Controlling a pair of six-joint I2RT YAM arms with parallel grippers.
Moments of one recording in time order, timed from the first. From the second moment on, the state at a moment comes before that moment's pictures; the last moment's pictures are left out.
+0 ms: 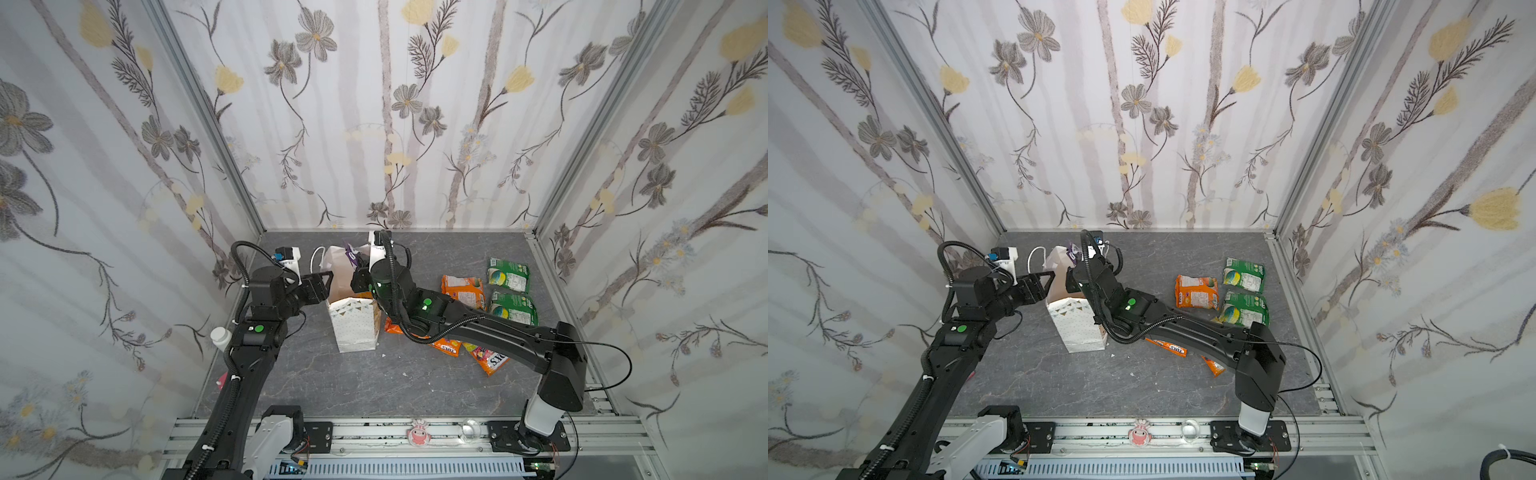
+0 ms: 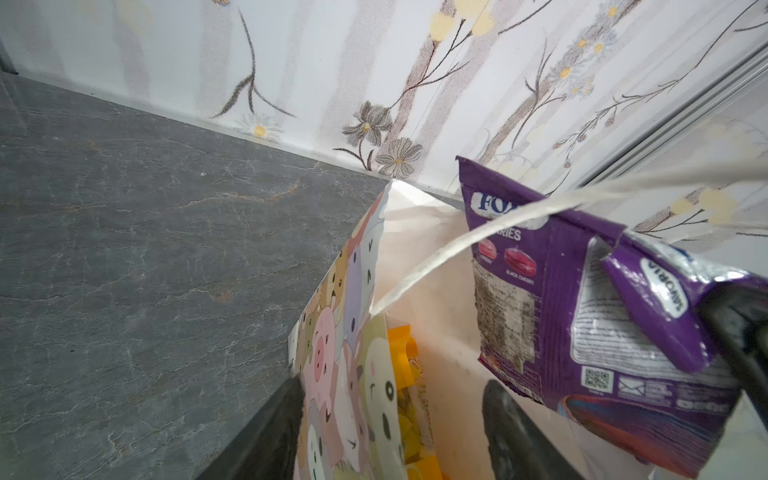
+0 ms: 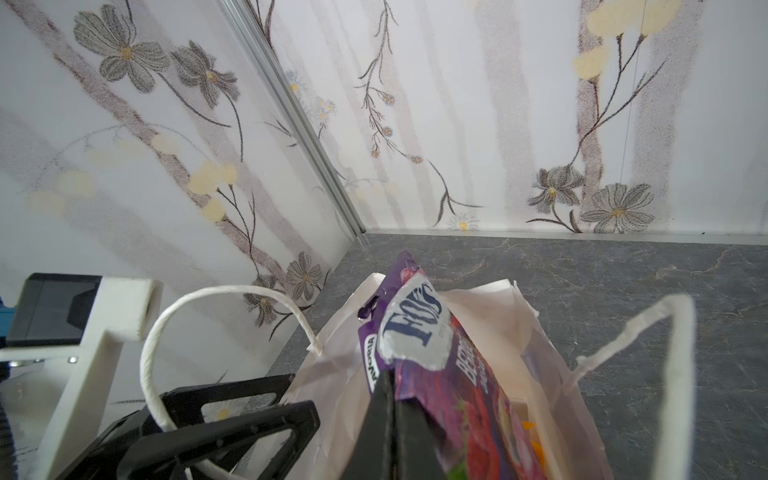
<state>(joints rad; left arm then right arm) -0.04 0.94 0.83 -0.28 0.38 -0.39 1.10 1.76 1.57 0.00 0.53 0.50</state>
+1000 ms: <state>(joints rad) -0.04 0.98 0.83 -0.28 0.38 -0.39 1.10 1.72 1.57 0.03 0.48 0.49</state>
